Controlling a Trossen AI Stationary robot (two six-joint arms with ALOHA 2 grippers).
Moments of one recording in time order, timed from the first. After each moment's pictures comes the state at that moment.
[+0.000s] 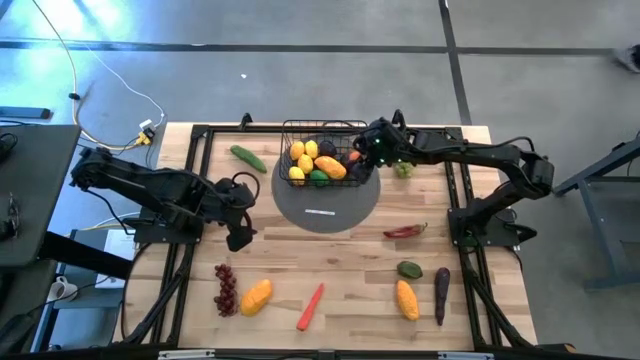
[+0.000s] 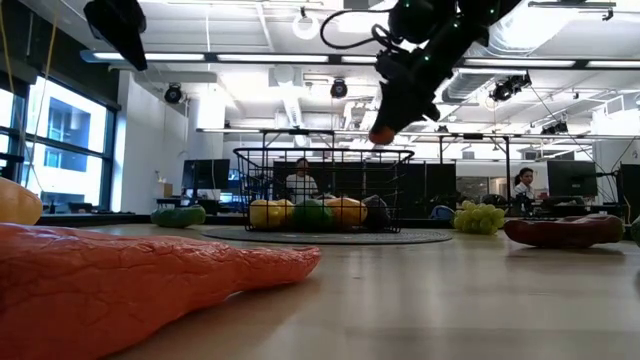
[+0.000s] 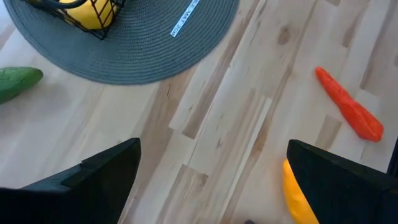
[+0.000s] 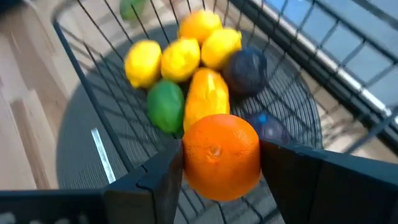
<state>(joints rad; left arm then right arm) -0.18 1.13 1.14 -1.15 -0.23 -0.71 -0.40 1.47 1.11 -0.46 0.05 0.20</state>
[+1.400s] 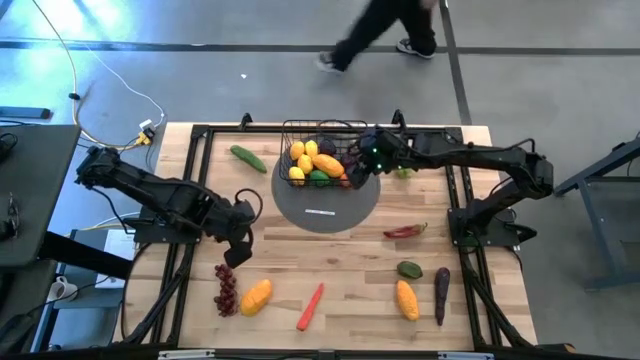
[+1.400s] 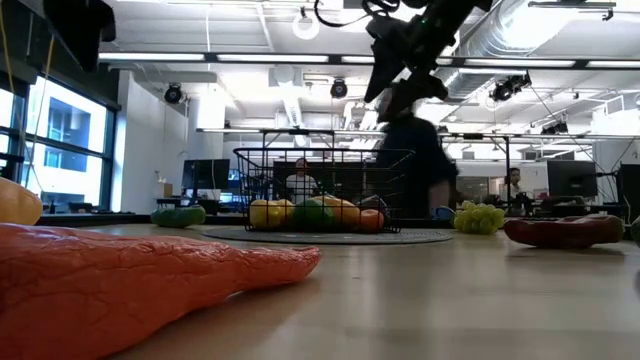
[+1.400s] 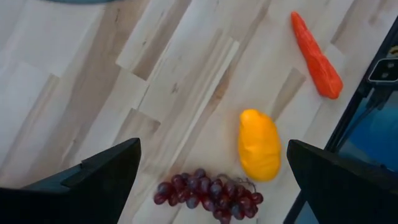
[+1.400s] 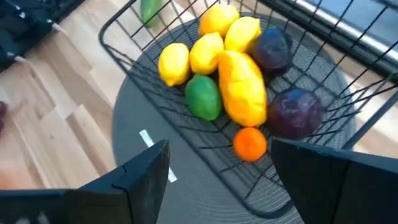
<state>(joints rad) -0.26 1.20 1.14 -1.16 -0.02 -0.92 -0.26 1.46 1.25 -0.64 0.10 0.49</state>
